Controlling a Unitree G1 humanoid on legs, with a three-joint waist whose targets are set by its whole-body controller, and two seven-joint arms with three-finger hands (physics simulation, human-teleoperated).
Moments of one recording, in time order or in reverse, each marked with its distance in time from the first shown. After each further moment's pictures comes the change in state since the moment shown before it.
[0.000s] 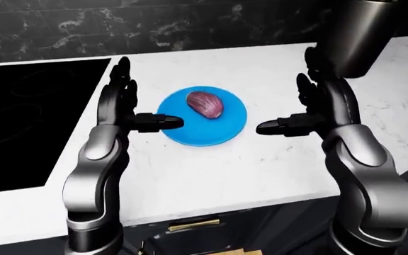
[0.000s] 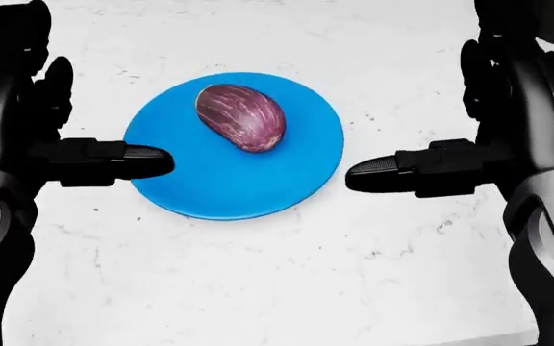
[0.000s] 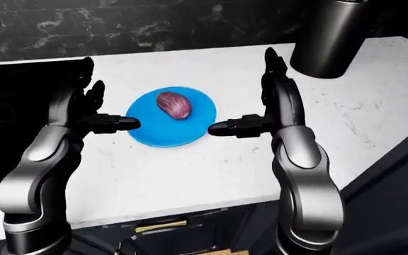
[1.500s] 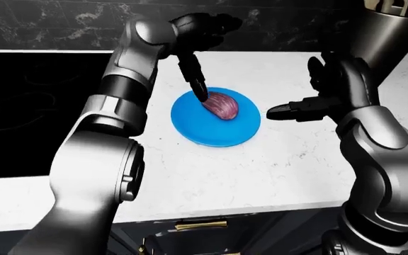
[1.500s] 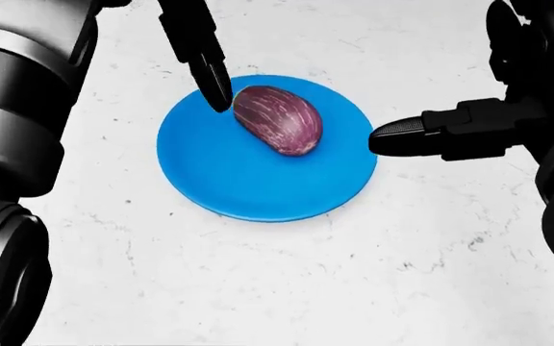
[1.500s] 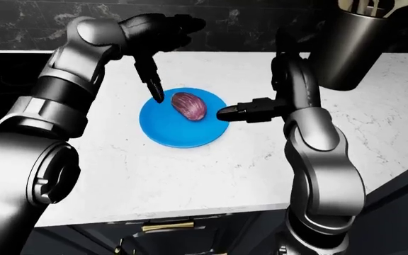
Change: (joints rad) left arm -1.010 0.042 -0.148 1.550 0.544 -0.898 -0.909; right arm -0.110 -0.092 -0.047 0.052 0.049 0.038 0.012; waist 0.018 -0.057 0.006
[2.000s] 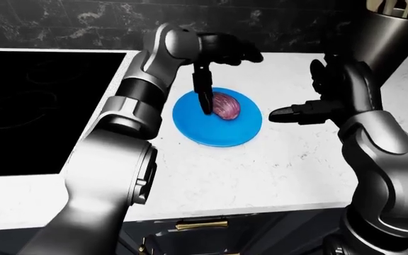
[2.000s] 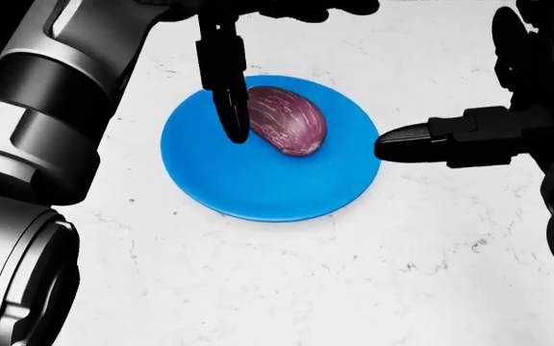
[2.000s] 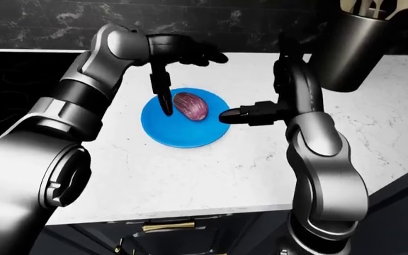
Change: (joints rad) left arm -0.023 -0.070 -0.030 0.078 0.248 -0.267 -0.017; right arm 0.031 0.001 -0.018 -0.021 0.024 -0.009 -0.015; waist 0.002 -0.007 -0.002
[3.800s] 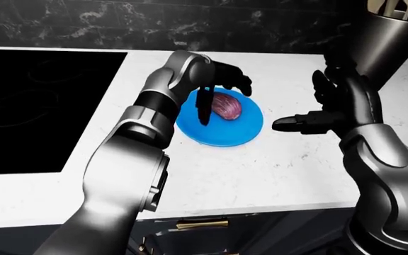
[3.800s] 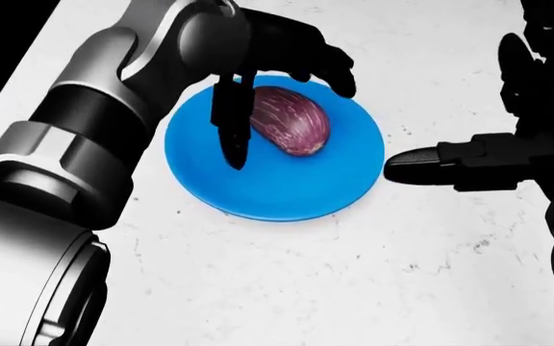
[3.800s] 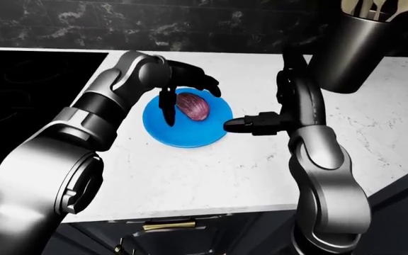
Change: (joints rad) left arm 0.028 -0.069 -0.042 0.083 0.399 -0.119 0.183; right arm 0.095 0.007 -0.027 -0.033 0.049 -0.038 -0.030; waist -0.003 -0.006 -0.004
